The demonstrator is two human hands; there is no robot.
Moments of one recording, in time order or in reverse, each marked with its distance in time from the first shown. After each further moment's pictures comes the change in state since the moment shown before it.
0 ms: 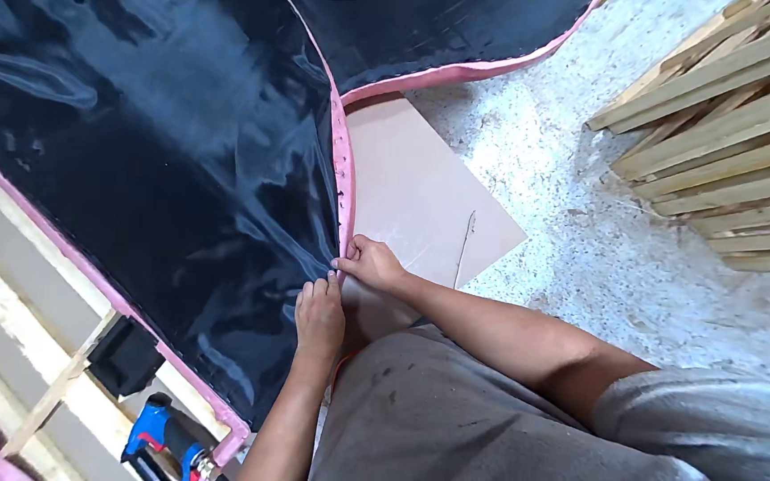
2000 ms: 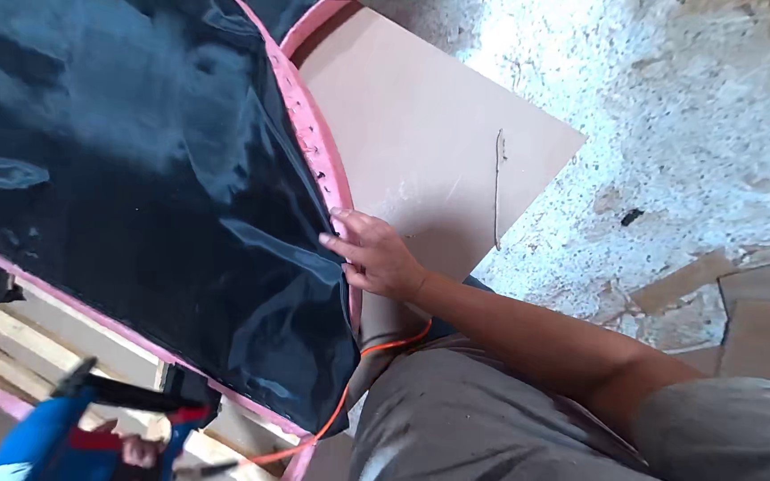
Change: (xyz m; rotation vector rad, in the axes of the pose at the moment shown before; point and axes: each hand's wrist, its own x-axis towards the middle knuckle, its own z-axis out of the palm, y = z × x) left_hand -0.083 -0.242 -0.221 -1.265 -0.190 -0.327; right_hand 0.005 0.031 0.058 -0.083 0.613 -0.629
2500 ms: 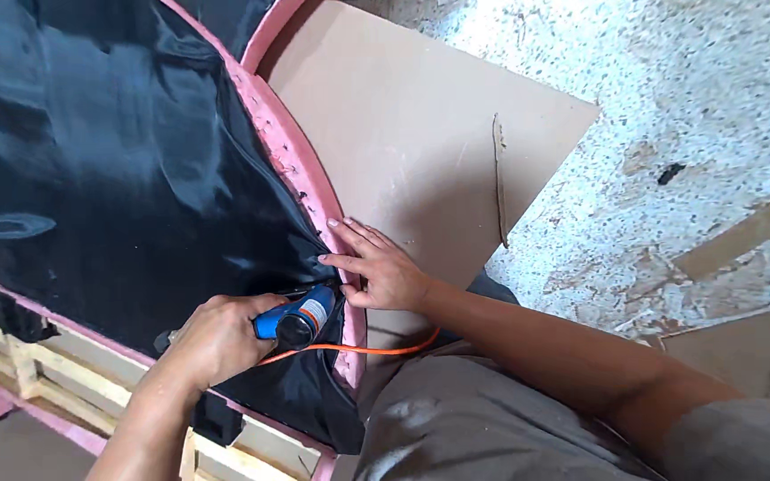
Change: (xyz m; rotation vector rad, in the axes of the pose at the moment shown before) left_hand 0.221 0.042 0.181 1.439 -0.767 0.151; right_hand -0.010 0.015 0.000 0.119 -0.120 0.146
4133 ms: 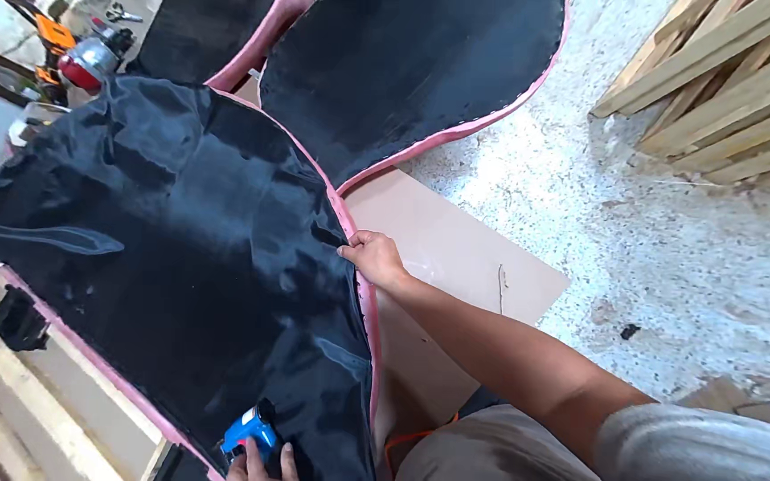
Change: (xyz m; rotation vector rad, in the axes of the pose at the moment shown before) left_hand -0.081 0.048 0.187 -0.362 0.712 -1.058; right_hand 0.210 -0.019 -0.067 0.176 -0.063 0.743
